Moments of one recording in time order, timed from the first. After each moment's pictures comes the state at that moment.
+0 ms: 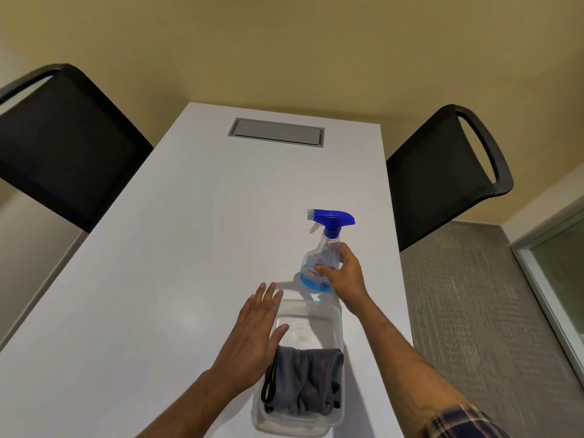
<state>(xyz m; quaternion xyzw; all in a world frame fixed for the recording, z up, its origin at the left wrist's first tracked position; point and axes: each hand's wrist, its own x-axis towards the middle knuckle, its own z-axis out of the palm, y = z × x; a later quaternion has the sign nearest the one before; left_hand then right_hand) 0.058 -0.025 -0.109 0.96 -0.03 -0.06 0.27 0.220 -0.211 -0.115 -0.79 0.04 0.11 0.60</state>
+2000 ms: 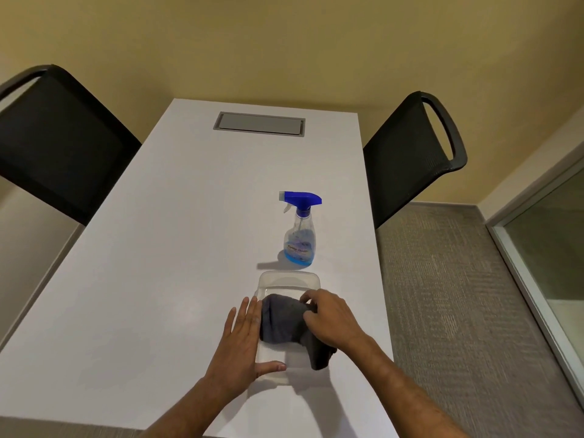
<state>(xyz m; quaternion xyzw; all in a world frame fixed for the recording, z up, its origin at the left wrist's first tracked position) -0.019 -0.043 -0.119 0.98 -0.04 -0.12 0.17 0.075 -0.245 -0.071 -0.93 -0.08 0.23 0.29</state>
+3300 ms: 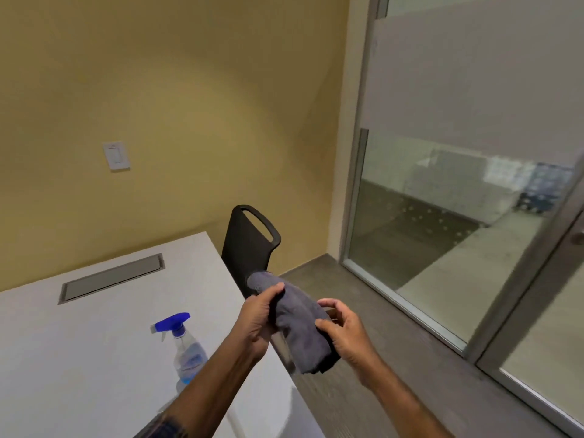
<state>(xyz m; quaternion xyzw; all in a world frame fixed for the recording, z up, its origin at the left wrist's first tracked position) 0.057 -0.262 0.159 0.56 0.04 -0.29 0.78 -0.050 -0.413 0.129 -0.71 0.20 -0.11 0.67</state>
